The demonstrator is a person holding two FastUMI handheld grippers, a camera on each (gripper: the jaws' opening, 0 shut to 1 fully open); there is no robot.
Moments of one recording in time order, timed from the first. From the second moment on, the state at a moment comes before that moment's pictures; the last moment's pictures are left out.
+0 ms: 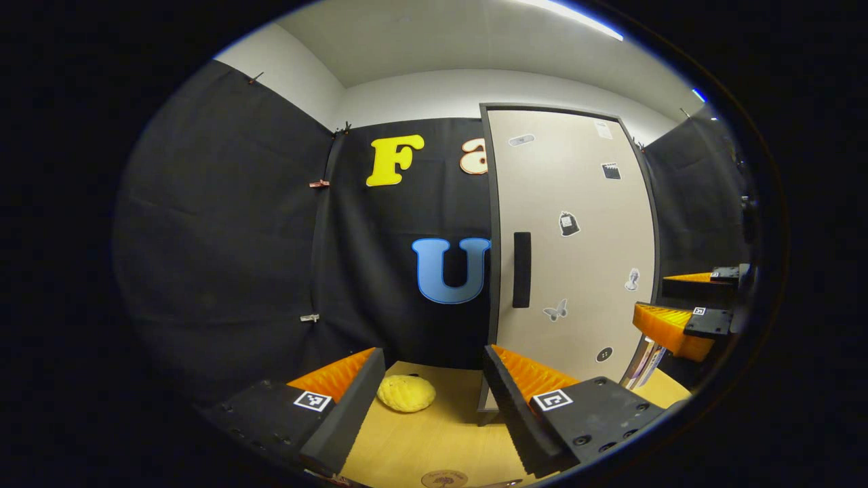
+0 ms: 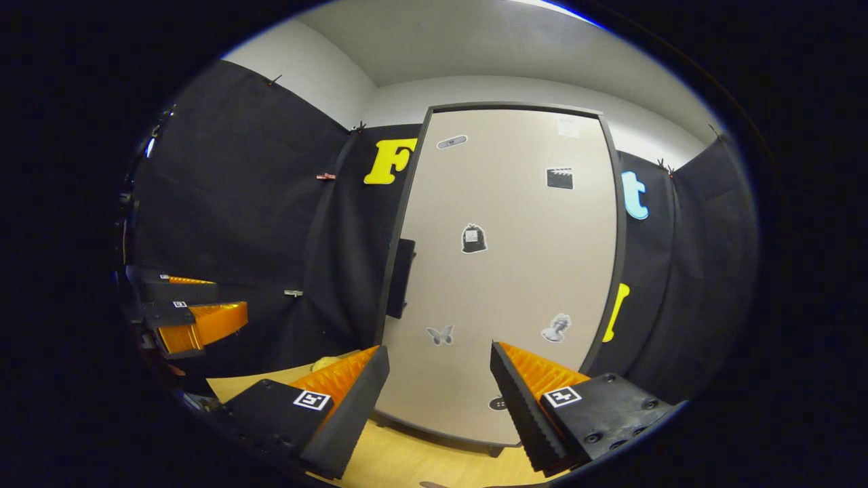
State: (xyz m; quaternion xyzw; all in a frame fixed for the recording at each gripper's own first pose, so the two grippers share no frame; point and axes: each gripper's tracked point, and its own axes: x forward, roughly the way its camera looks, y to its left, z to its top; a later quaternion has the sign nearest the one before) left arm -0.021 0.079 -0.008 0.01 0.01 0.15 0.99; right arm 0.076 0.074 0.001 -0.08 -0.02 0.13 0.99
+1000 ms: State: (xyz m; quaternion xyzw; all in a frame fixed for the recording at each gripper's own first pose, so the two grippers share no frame) left arm 0.019 0.228 -0.039 0.00 0.04 0.13 0.99; right arm 0.253 0.166 0.007 -0.04 -0.04 0.01 1.00
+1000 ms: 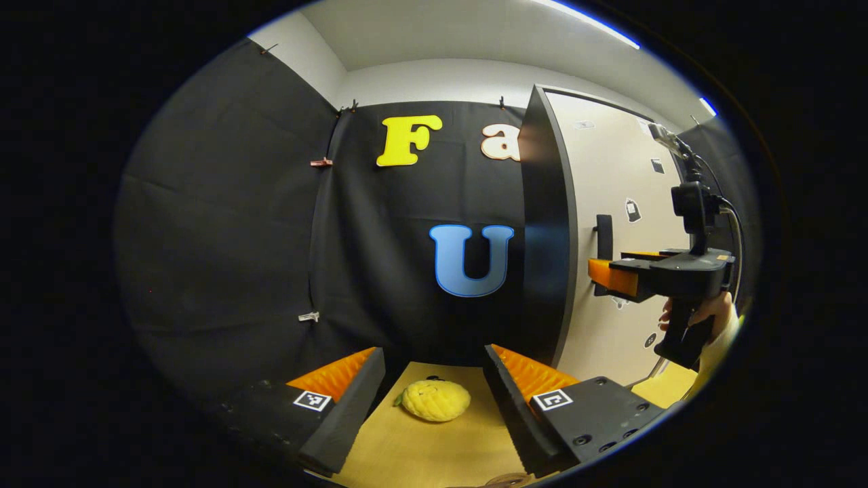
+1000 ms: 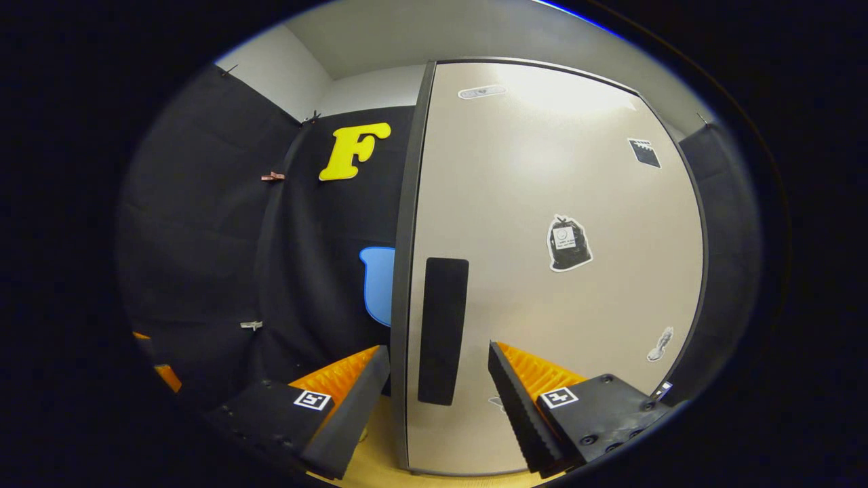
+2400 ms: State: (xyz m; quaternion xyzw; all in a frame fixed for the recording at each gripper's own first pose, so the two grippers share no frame) left arm -0.010 0.196 -0.023 0.02 0.01 0.09 1.00; right arm 0.178 0.165 0.020 -0.03 0.01 0.02 1.00
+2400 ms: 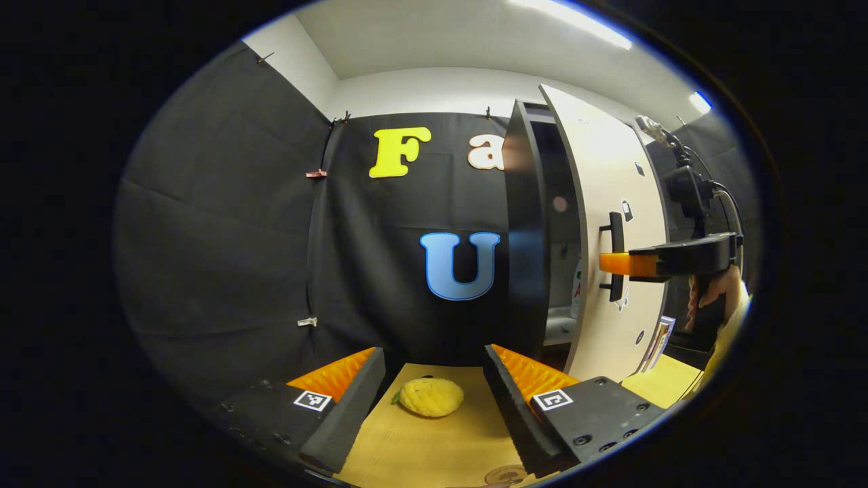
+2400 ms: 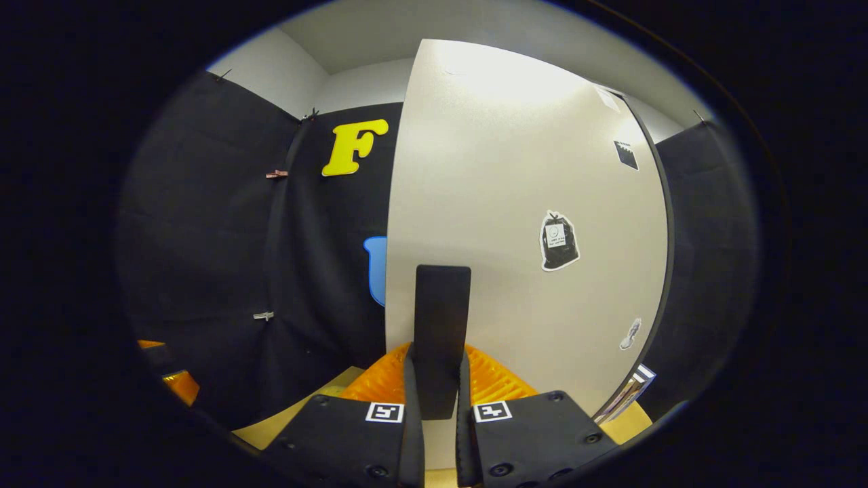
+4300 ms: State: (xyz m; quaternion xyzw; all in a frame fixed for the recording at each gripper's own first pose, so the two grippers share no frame) left arm 0.057 -0.027 -0.039 0.01 0.04 -0.13 0.99; right arm 0.050 -0.011 0.022 -0.01 0.03 -0.14 0.99
